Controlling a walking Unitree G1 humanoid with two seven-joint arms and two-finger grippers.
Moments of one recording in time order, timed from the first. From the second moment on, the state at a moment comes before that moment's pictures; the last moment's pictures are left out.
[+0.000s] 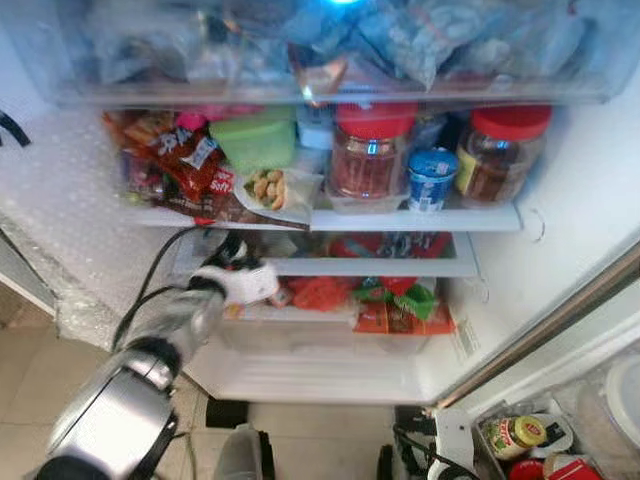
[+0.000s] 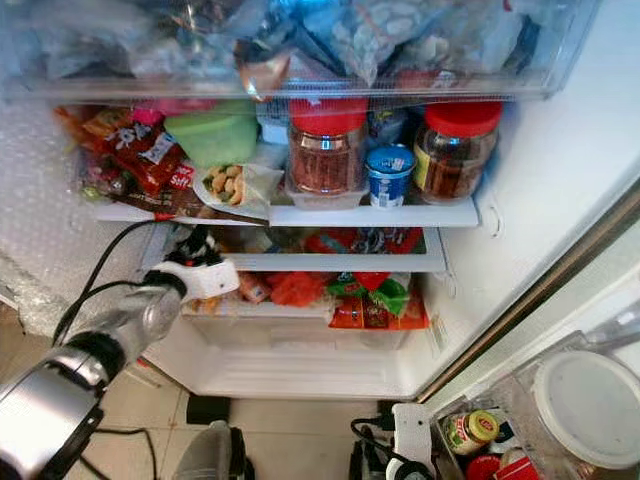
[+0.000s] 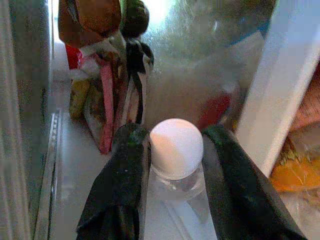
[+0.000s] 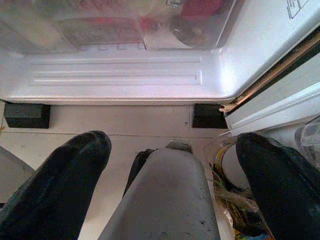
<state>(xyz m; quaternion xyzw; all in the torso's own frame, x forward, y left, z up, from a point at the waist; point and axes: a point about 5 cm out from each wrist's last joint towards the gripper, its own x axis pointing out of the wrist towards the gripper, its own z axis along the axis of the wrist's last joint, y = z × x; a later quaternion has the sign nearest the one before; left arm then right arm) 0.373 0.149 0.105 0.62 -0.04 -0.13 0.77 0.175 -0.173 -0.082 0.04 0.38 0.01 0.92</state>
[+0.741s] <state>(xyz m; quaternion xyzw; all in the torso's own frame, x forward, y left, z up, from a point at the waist) 0.377 0.152 0.113 0.60 -0.05 -0.10 0.80 0.179 -0.171 -0.079 0.04 0.37 0.01 0.93</state>
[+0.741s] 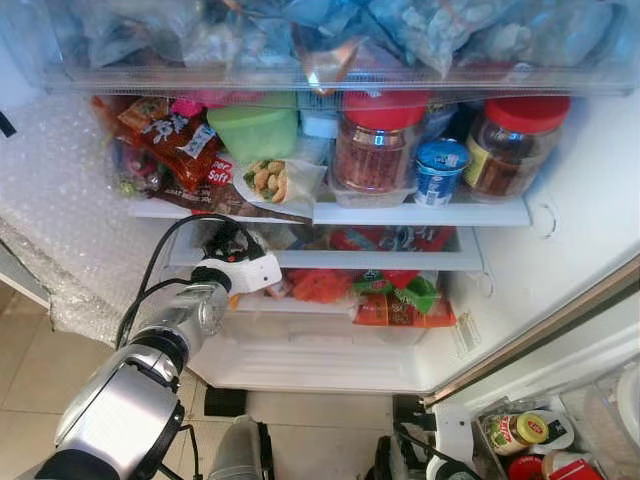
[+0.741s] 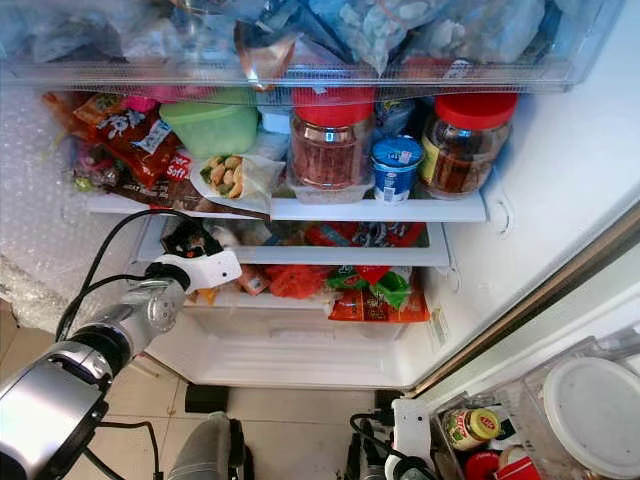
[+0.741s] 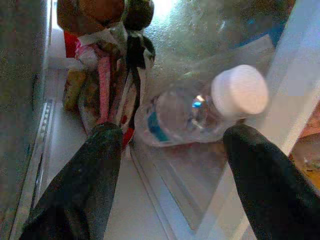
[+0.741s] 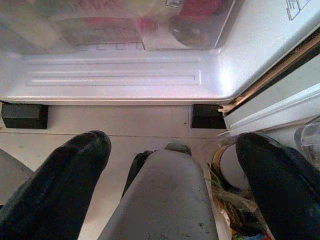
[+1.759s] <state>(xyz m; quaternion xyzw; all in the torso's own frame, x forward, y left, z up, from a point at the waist) 0.290 0.192 0.052 0.16 0.00 -0.14 0.98 0.179 -0.172 -0.080 0.03 0.38 0.01 0.93</state>
